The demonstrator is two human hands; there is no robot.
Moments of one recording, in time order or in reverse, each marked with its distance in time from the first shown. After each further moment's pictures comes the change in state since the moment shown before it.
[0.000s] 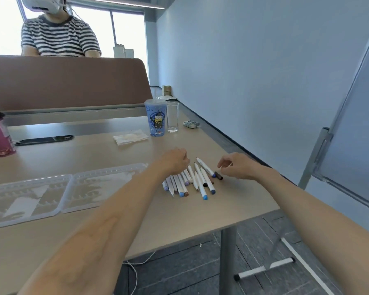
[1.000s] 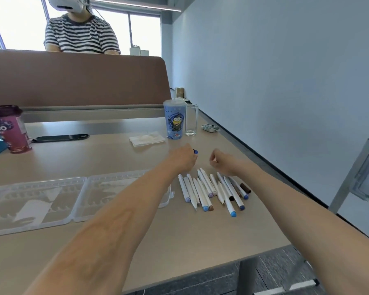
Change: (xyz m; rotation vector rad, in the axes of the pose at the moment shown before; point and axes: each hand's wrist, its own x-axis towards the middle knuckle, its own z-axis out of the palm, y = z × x) left_hand 0.045 -0.049 -0.004 0.042 0.070 -0.182; right_hand 0.095 -0.066 0.046 -0.191 0.020 -0.045
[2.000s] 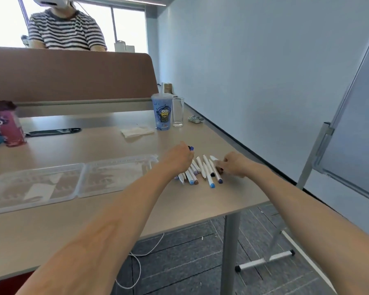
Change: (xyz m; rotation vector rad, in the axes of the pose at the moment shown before) left_hand -0.085 0.029 0.006 -0.194 0.086 0.093; right_hand -0.102 0.030 -0.009 -0.021 -0.010 0.297
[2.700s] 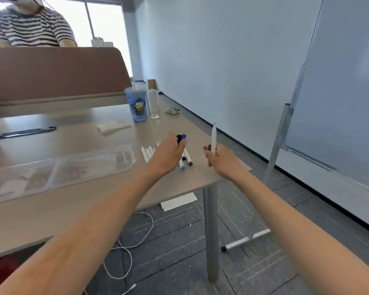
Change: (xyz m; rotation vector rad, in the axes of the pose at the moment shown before) left_hand -0.062 0.057 0.016 -0.281 0.099 0.115; right_hand -0.094 0.040 0.013 0.557 0.292 -0.162
